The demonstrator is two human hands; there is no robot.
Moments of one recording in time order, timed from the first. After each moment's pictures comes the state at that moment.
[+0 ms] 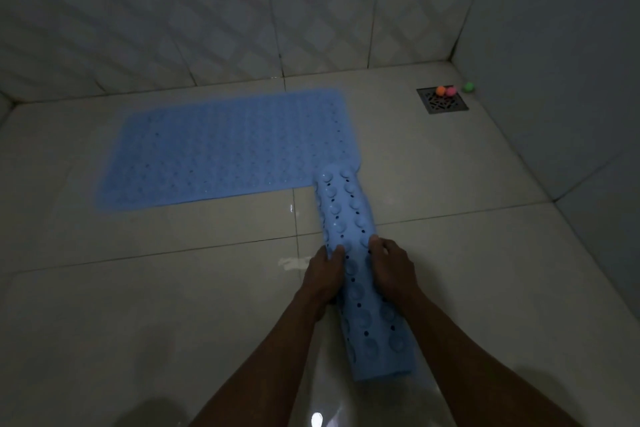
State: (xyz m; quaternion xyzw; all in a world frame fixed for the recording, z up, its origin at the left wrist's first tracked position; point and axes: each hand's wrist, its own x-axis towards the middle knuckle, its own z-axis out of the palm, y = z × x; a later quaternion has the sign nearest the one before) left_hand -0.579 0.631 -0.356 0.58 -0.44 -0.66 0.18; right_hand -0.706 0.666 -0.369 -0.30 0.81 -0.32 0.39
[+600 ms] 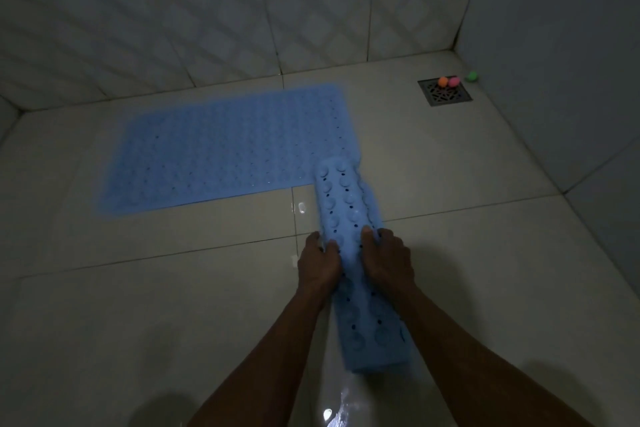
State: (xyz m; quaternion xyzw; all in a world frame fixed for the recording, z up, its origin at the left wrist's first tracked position) left_hand -0.588 0.619 -0.362 0.65 -0.50 -0.53 0.20; right_hand -0.707 0.652 -0.373 -0.34 0.84 -0.26 0.34
